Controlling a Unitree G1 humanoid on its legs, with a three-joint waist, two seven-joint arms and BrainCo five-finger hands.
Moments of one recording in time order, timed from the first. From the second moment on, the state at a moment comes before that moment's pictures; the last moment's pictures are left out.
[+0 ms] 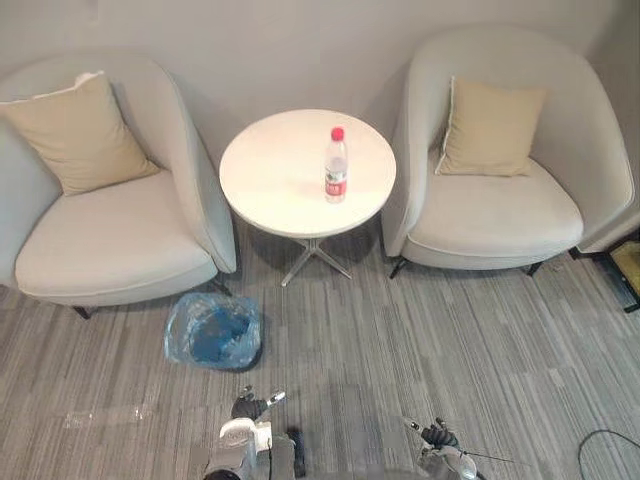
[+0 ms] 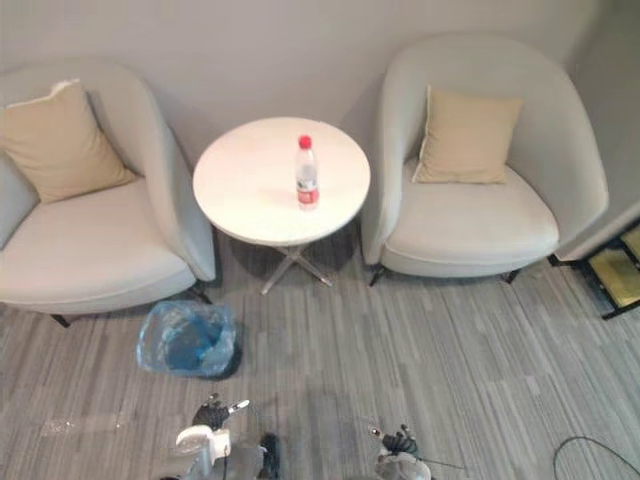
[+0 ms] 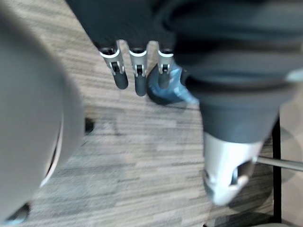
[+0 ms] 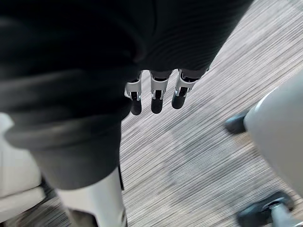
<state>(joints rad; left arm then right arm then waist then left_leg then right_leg) -0.02 0.01 0.08 0.99 -0.02 -0.03 0.15 0.02 0.01 -0.29 1.02 0.20 -0.07 -0.12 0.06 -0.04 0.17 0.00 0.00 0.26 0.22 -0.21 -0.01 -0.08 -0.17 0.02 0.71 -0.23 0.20</state>
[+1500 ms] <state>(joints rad) -0.02 -0.02 0.07 1.07 -0.02 -0.03 0.13 0.06 -0.03 -0.27 1.02 0.19 -0.07 -0.11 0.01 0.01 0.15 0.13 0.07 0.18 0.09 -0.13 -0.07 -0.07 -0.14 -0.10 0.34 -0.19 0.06</state>
